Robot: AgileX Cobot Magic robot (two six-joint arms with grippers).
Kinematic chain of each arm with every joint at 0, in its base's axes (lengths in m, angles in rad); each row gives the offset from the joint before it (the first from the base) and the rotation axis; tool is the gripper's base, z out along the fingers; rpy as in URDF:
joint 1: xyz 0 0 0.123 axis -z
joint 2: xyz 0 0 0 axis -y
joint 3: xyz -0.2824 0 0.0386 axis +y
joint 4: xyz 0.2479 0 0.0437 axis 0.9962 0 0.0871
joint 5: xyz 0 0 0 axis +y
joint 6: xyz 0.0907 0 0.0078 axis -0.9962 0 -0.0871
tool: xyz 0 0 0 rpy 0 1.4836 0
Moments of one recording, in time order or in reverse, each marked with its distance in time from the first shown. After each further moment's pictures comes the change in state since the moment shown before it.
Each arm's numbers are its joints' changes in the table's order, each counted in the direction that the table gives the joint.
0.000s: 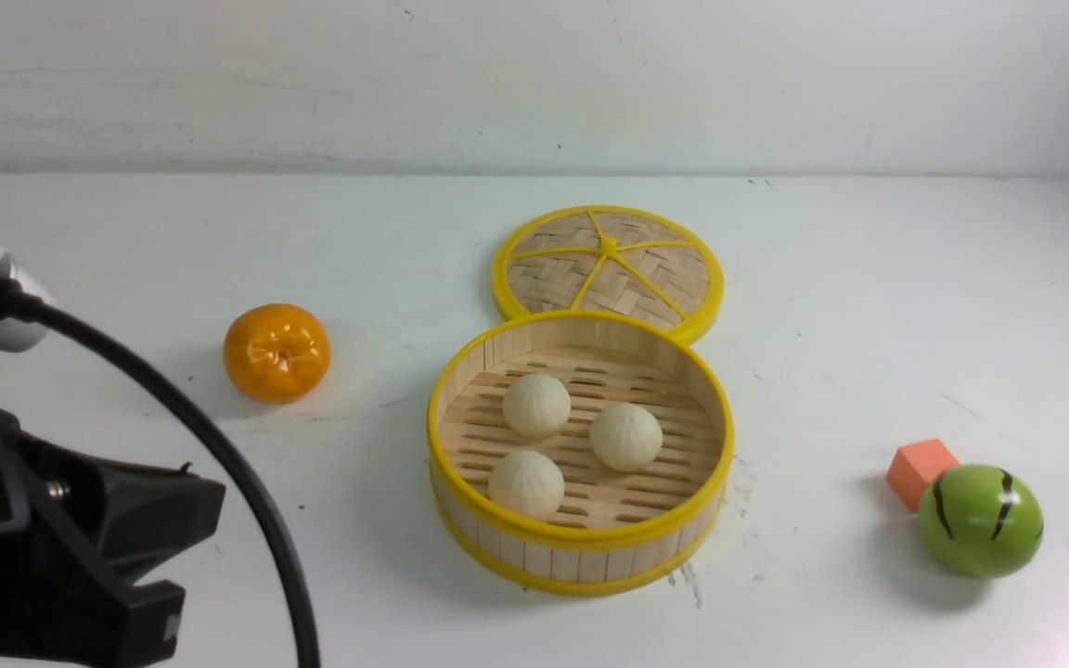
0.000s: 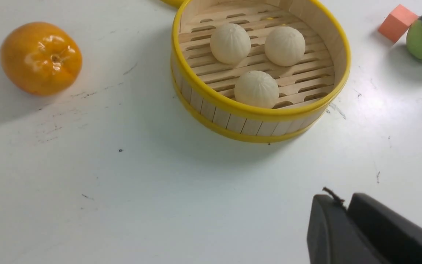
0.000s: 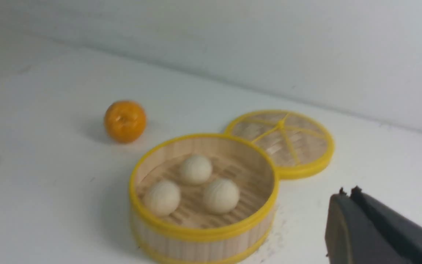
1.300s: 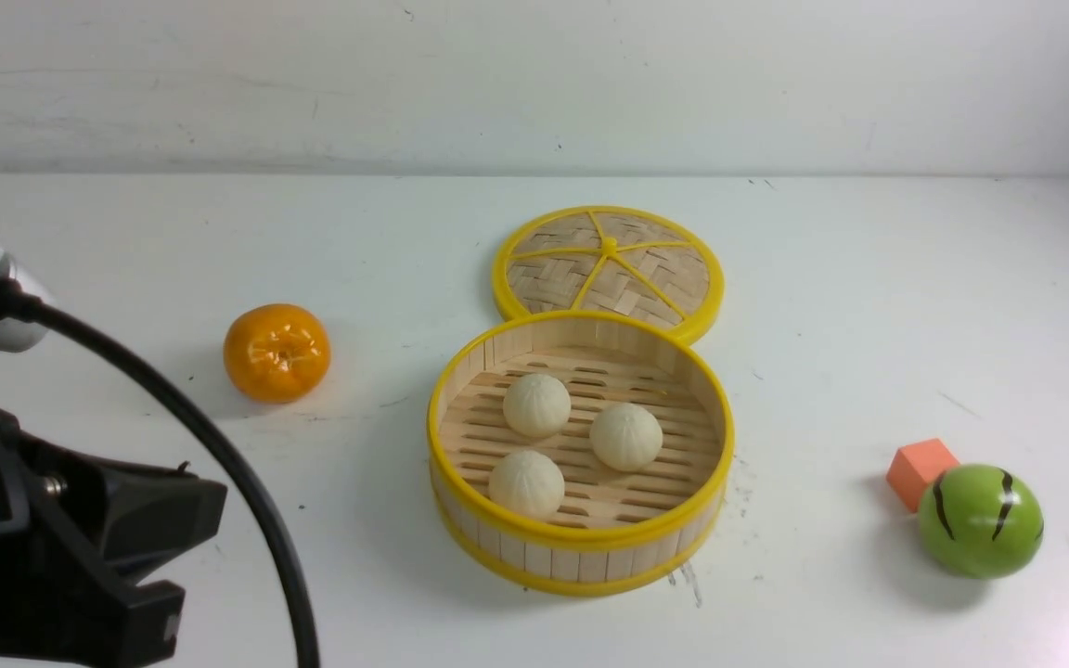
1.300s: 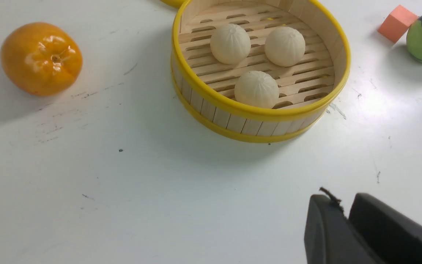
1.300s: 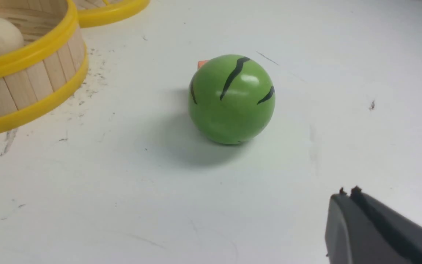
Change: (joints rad) right arm 0.428 0.250 0.418 -0.041 0.109 0.000; left arm 0.000 0.000 0.000 -0.001 0.000 0.000
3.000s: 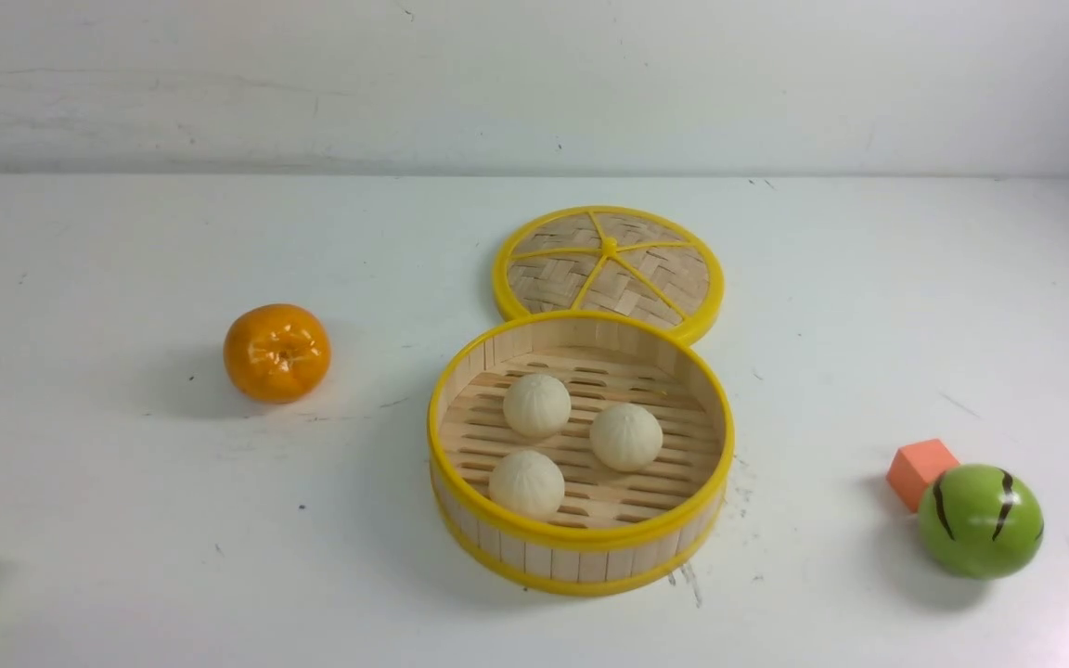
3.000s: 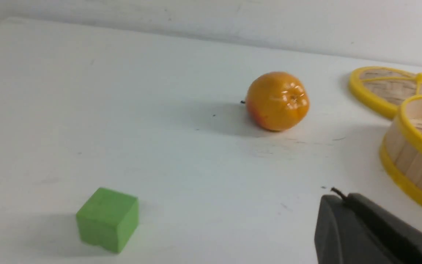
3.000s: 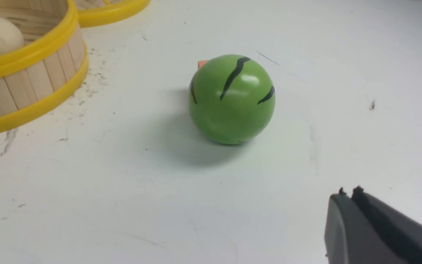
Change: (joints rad) right arm 0.000 0.000 0.000 0.000 0.000 0.000; left arm -0.592 0.730 0.809 0.001 -0.542 -0.023
